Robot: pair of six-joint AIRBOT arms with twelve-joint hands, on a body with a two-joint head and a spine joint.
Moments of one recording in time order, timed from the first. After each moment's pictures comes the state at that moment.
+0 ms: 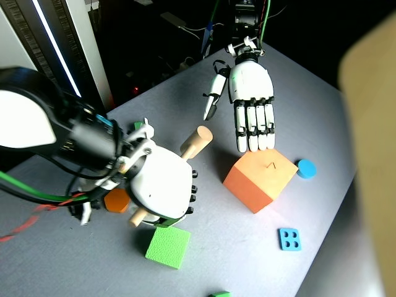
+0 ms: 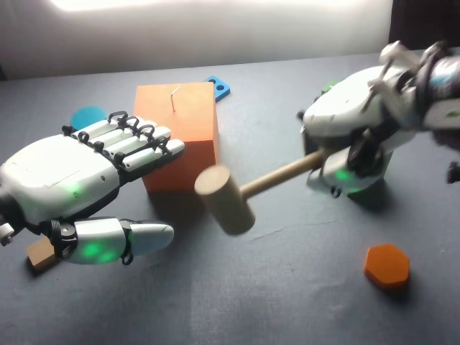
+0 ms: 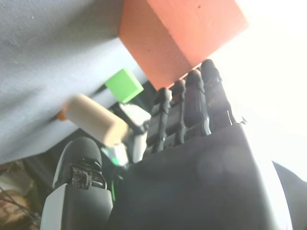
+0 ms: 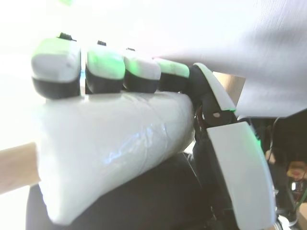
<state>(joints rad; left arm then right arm) 0.84 -0.93 1.06 -0.01 -0.82 0.96 -0.08 -1.12 1.01 -0.51 -0.47 -0.54</state>
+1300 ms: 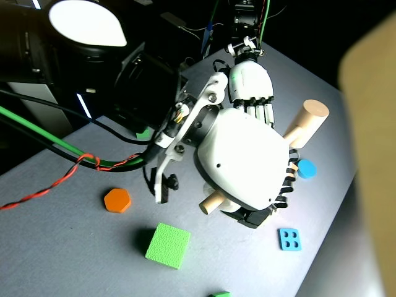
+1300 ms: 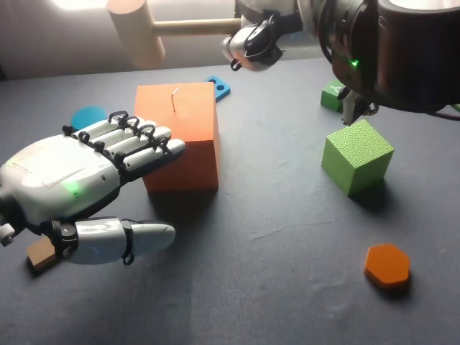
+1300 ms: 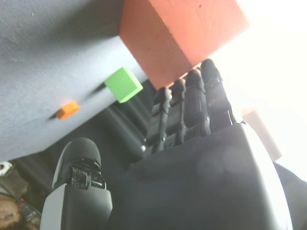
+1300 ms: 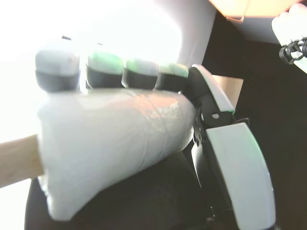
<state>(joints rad) 0.84 -0.93 1.06 -0.01 -0.82 0.96 -0.02 -1.42 1.19 -1.47 -0.64 0.52</state>
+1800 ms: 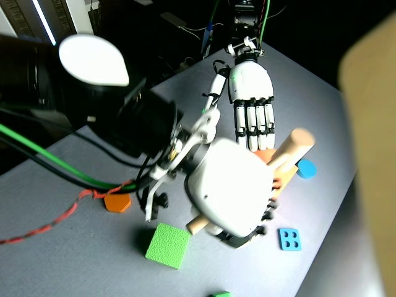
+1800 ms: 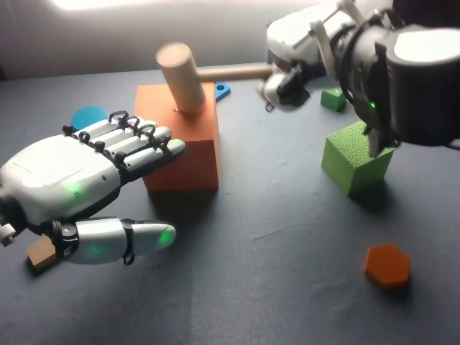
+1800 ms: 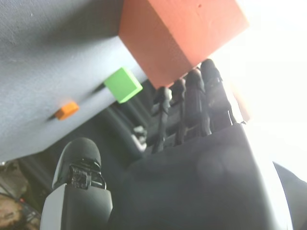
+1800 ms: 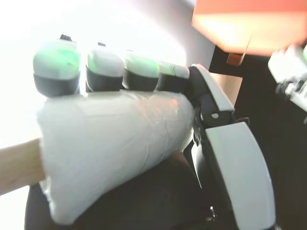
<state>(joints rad) 0.84 -0.94 1.06 -0.01 -0.82 0.96 -0.16 -1.42 1.28 -1.48 -0.59 0.54</state>
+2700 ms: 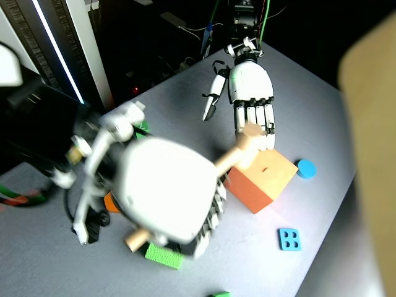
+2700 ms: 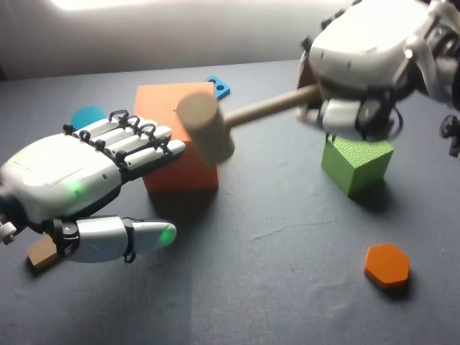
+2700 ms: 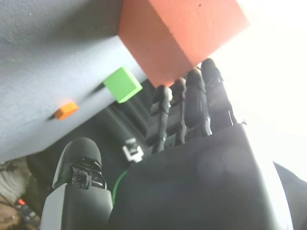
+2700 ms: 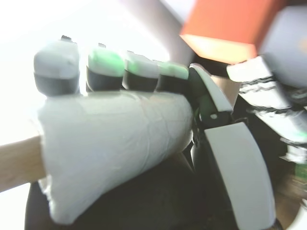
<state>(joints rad) 0.83 -0.94 1.06 -0.01 -0.82 0.96 -0.14 -1.03 0.91 -1.77 -0.26 0.54</state>
